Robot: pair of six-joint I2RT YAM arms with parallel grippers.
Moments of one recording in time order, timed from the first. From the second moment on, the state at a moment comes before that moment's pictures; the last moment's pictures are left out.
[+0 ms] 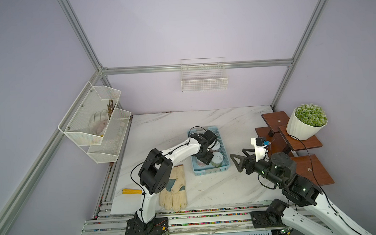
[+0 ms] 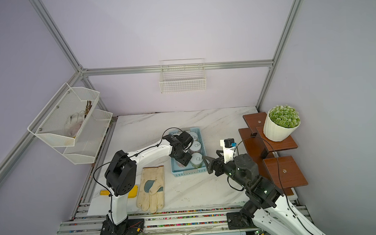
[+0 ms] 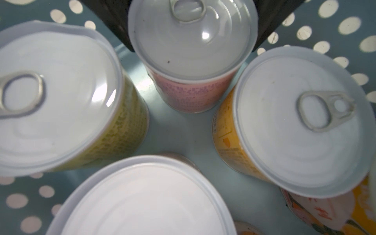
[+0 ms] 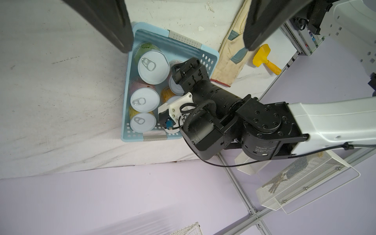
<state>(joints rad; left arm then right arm) -0.76 2.02 1.61 -0.91 -0.12 -0.13 0.65 0.59 0.73 -0.41 0.02 0.42</state>
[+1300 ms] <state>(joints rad) -0.76 2.00 1.61 -0.94 -0.13 -0.13 0.65 0.61 0.73 -0.40 0.01 0.42</state>
